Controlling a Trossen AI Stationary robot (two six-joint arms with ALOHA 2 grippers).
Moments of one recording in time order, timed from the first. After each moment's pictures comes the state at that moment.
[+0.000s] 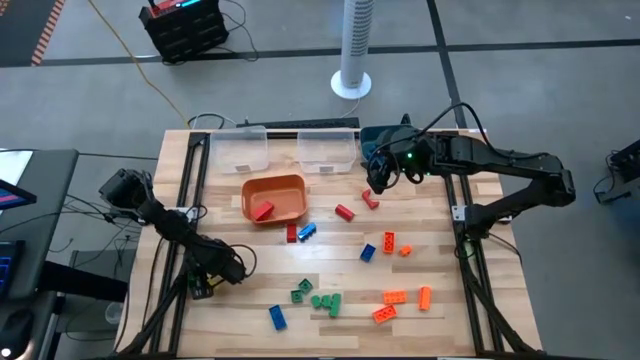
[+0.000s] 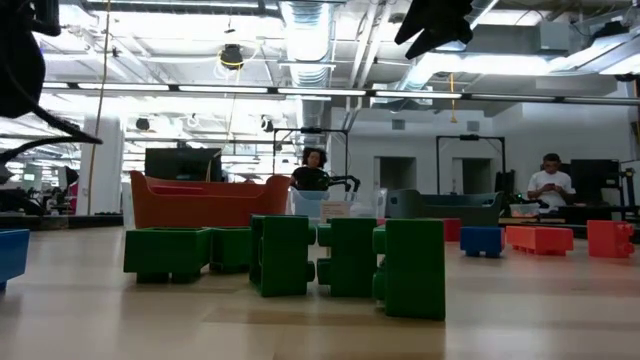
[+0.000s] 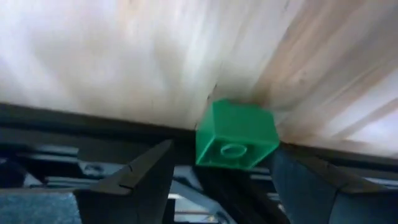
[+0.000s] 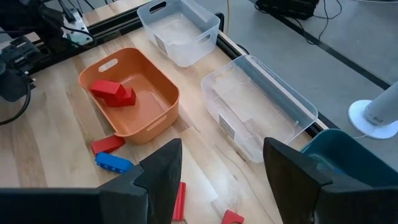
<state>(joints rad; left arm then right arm) -0.60 1.52 0.67 -1.05 0.45 -0.80 -0.15 1.26 1.35 -0.76 0.32 0.31</state>
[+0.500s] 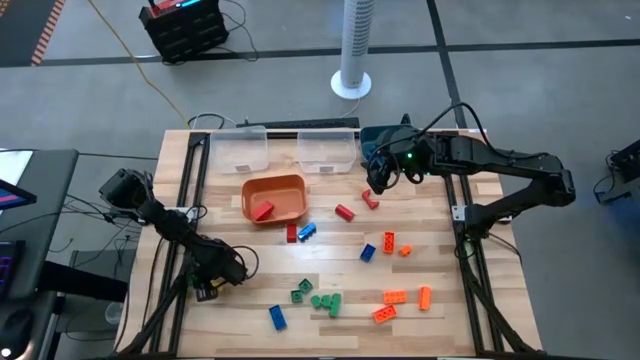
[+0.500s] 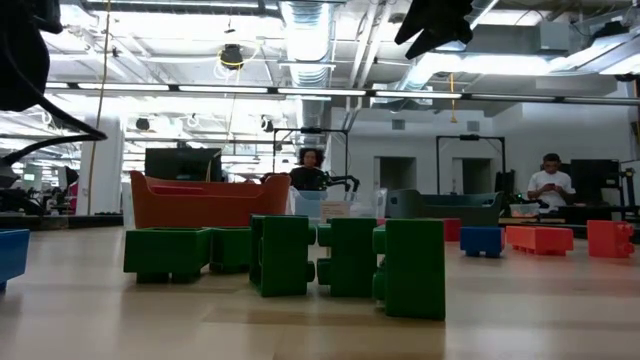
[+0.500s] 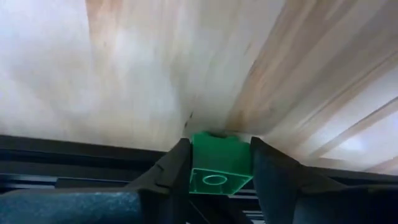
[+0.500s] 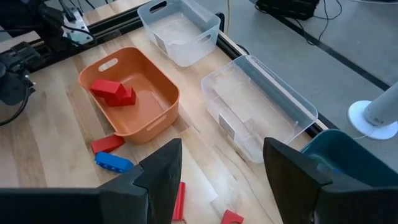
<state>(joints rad) -0.60 1.52 0.67 -0.99 0.45 -0.82 -0.15 1.26 1.35 -0.76 0.32 0.30</state>
